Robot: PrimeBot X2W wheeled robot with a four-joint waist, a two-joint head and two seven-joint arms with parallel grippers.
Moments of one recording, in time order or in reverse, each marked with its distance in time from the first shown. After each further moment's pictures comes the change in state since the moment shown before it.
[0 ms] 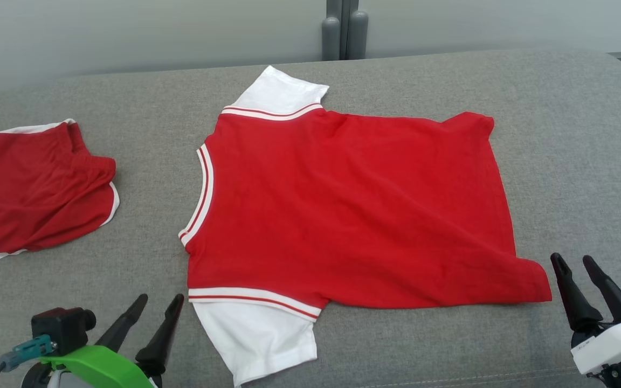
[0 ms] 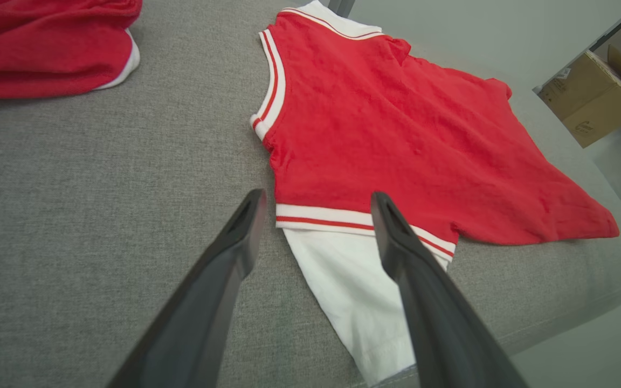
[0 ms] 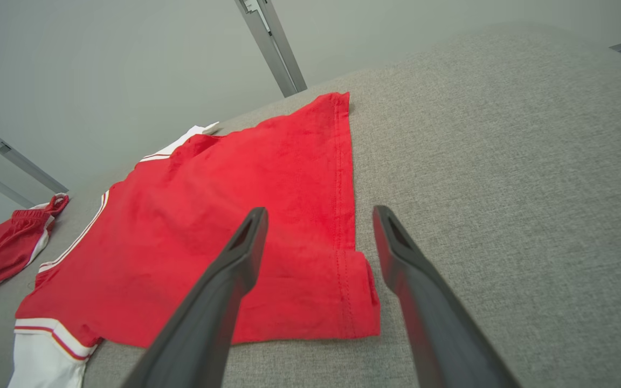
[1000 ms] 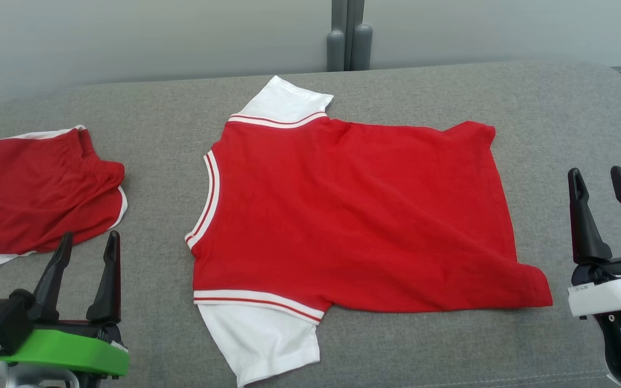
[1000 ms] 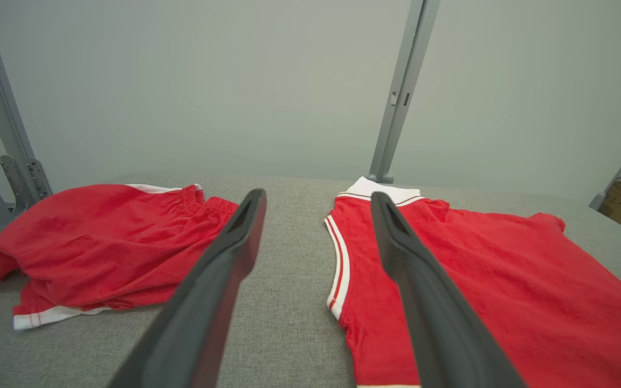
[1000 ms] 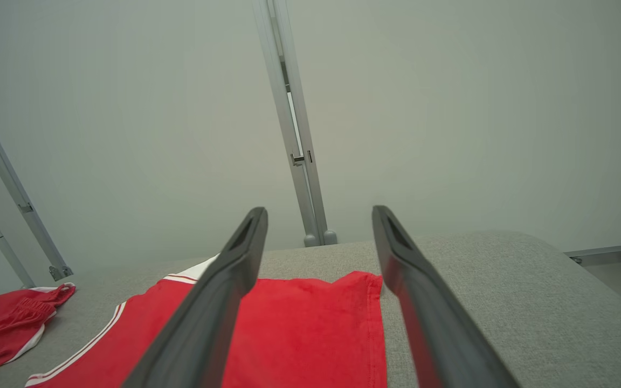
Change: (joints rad) left arm -0.038 -0.060 0.194 -0.005 0.249 0.032 -0.289; right arm -0.101 0.100 -0.134 -0.227 -0.296 -0.087 -0.056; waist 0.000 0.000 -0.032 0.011
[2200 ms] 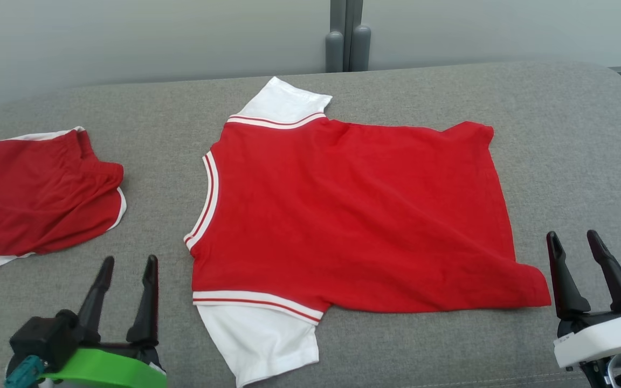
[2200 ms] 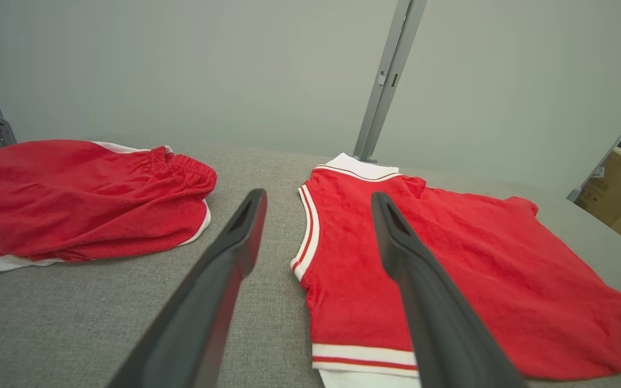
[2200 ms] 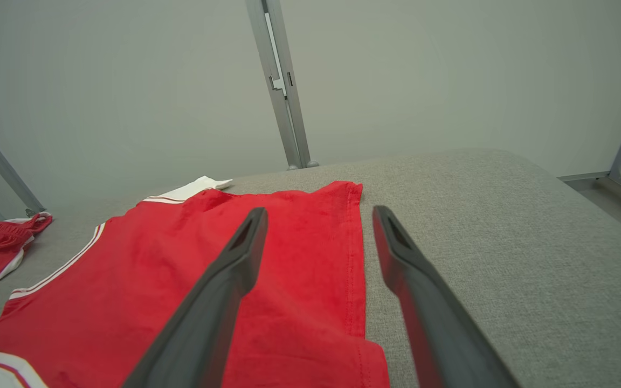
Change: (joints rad) left arm 0.043 -0.103 -0.011 0.013 0.049 -0.003 0.003; right arm 0.118 0.031 0.024 0.070 -0.046 -0.008 0.016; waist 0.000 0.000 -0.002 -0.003
